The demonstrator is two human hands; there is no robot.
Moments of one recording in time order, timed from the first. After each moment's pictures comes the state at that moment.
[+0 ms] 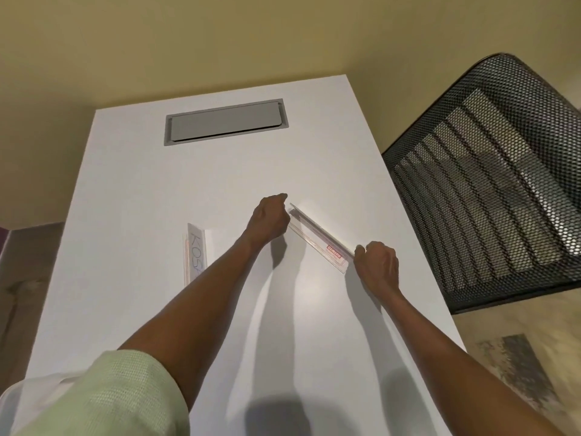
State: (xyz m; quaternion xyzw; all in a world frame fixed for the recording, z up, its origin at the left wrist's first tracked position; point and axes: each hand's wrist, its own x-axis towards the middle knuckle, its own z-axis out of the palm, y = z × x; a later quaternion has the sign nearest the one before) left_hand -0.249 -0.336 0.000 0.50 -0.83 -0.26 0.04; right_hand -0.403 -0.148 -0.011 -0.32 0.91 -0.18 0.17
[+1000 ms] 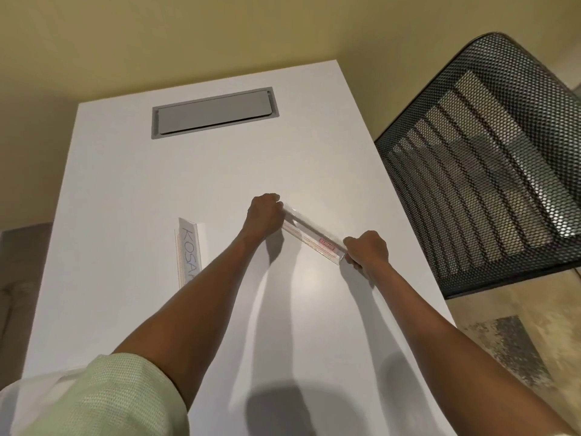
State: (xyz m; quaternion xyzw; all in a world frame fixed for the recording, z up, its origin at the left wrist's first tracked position) left_hand -0.257 -0.317 0.011 0.56 -0.76 -0.34 0.05; right_hand -0.406 -0.163 0.004 -0.15 0.88 -0.23 0.39
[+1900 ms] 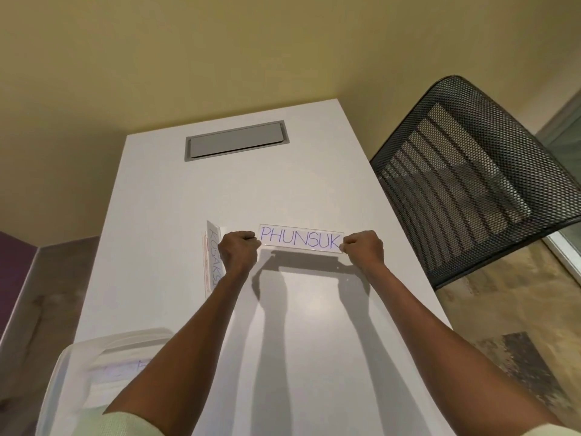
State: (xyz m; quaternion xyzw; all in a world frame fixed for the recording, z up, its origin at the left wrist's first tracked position) left_hand -0.152 -0.233 0.045 0.69 -0.54 -0.41 0.27; right_hand -0.377 -0.119 0.046 -0.29 0.86 -0.30 0.30
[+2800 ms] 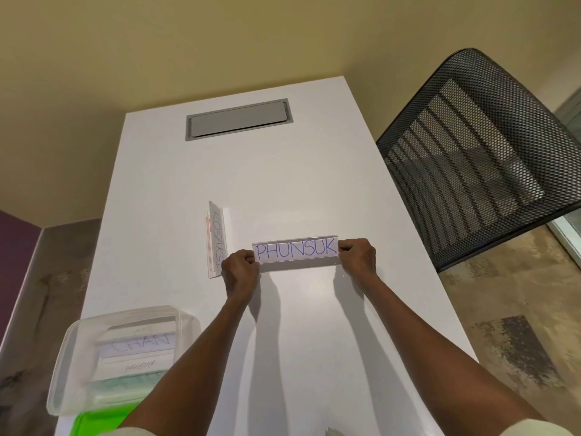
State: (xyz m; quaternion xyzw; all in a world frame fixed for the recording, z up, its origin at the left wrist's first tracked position) left_hand -0.114 -0.170 0.003 0.70 -0.61 -0.33 0.19; right_hand -0.339 -0.089 0.004 -0.35 0.85 -0.30 0.26
